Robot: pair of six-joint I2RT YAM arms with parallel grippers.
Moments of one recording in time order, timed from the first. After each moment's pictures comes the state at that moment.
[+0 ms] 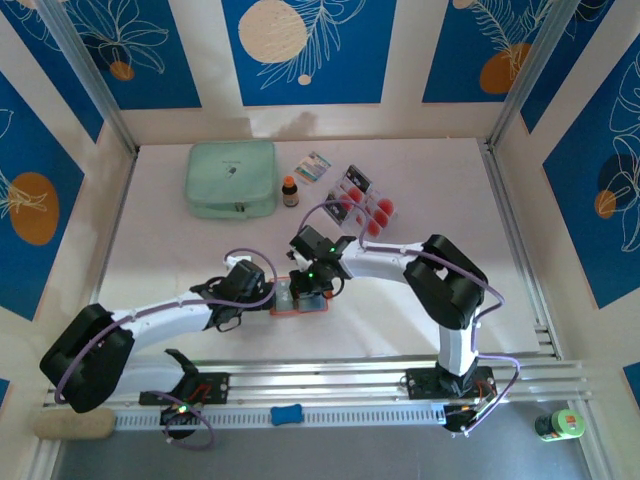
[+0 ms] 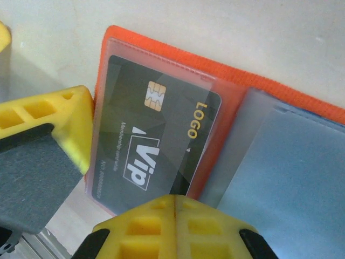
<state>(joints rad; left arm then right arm) -0.69 1.25 0.44 -0.25 -0.28 -0.66 0.89 1.88 1.16 -0.45 -0.34 0.58</state>
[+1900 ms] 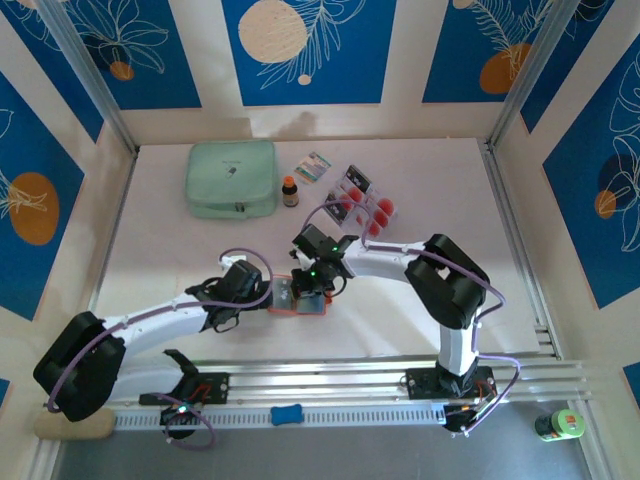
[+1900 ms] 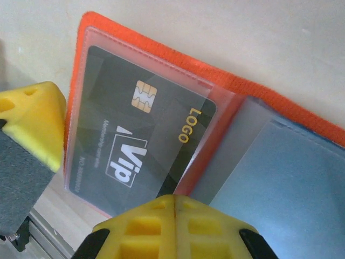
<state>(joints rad) -0.68 1.19 0.44 -0.30 -0.30 -0.69 0.87 1.87 1.14 -0.44 -0.37 0.61</state>
